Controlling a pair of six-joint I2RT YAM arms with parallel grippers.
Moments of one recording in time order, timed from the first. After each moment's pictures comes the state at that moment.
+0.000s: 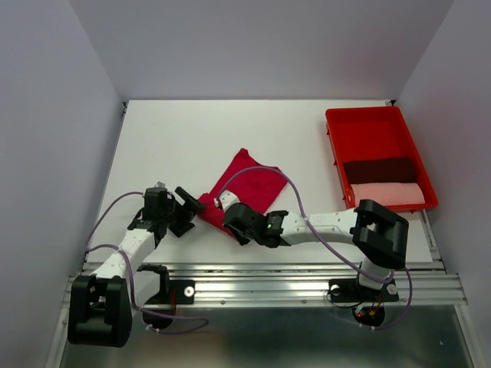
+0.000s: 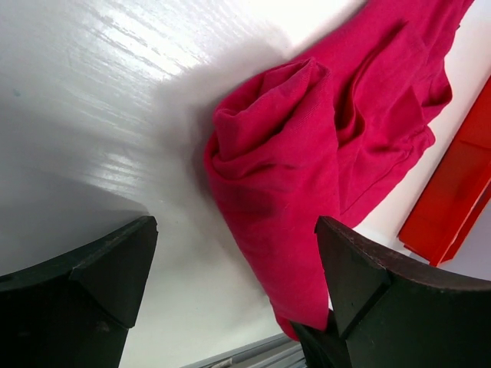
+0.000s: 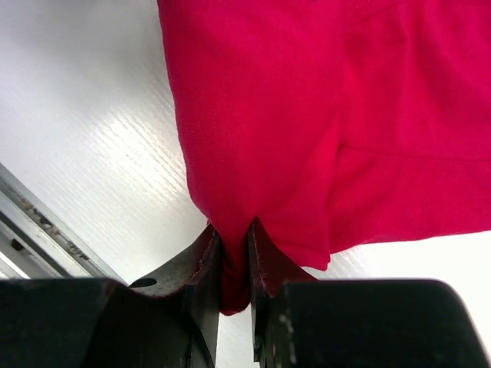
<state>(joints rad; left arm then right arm) -0.10 0.98 0.34 -0.20 0.29 -0.95 1.22 1.73 1.06 -0.17 0.30 0.30</state>
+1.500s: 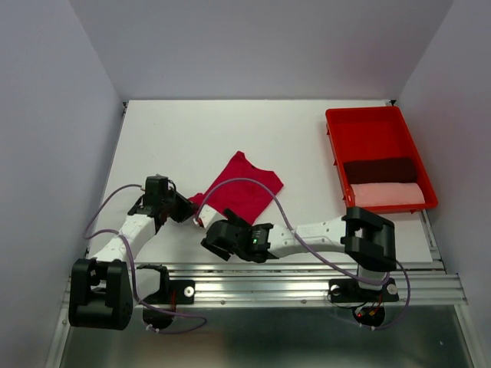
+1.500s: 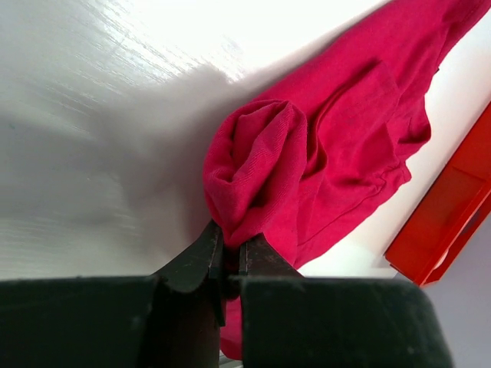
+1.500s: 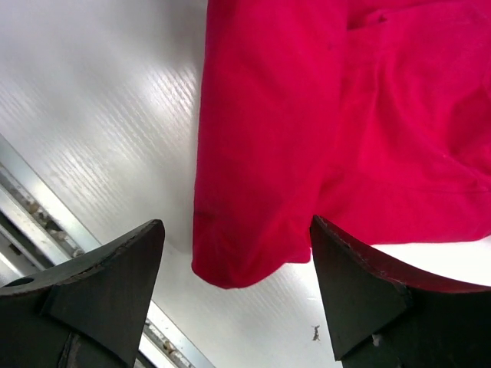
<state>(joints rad) -0.09 1.10 0.47 -0.25 0.25 -0.99 1.35 1.79 1.19 -0.23 0.50 0.15</state>
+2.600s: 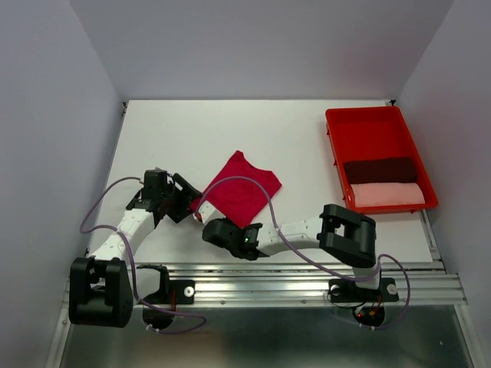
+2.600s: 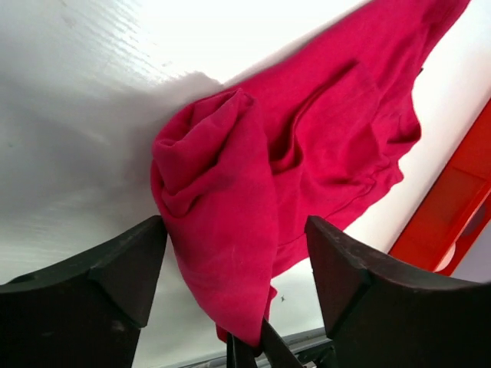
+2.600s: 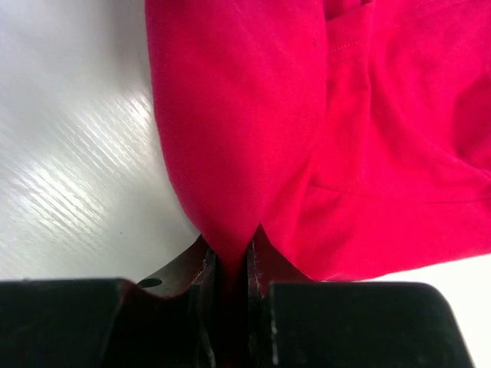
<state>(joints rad) -0.09 1.12 0.54 -0.31 0.24 -0.95 1.34 1.96 1.20 -0.09 0.63 0.17</state>
